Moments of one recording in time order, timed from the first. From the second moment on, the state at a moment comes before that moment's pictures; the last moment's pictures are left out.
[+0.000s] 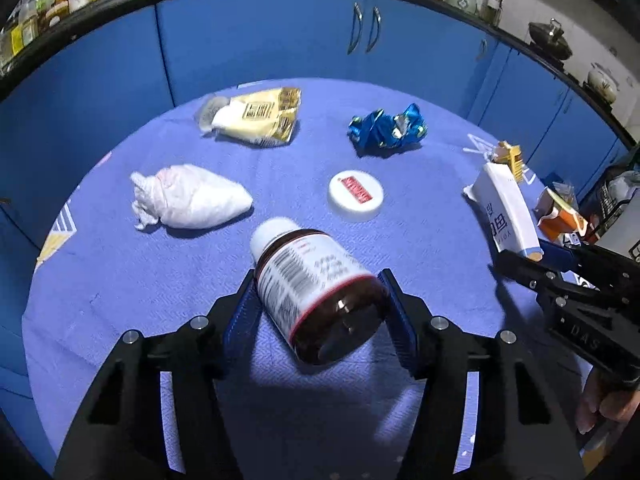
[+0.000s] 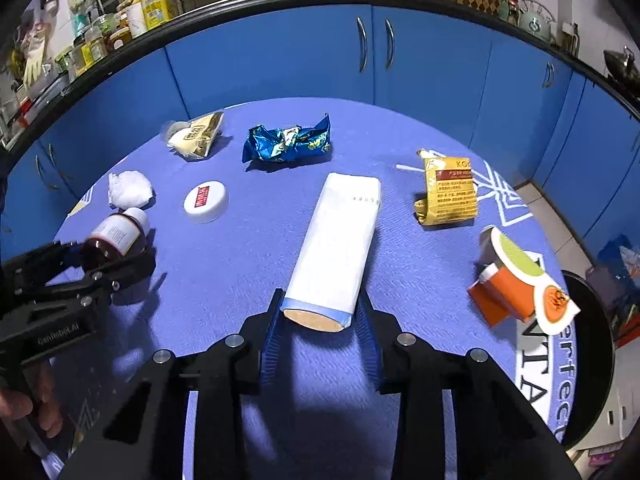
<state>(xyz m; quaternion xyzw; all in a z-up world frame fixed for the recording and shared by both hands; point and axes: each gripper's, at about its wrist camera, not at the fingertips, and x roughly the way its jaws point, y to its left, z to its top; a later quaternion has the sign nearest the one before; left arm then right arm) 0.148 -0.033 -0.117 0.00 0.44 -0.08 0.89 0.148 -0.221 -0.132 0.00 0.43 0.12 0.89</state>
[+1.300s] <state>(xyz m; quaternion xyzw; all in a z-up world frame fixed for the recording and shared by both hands) 0.126 -0.226 -0.039 0.13 0.35 -0.21 0.91 0.053 -0.377 -0.058 0.01 0.32 -0.01 0.95</state>
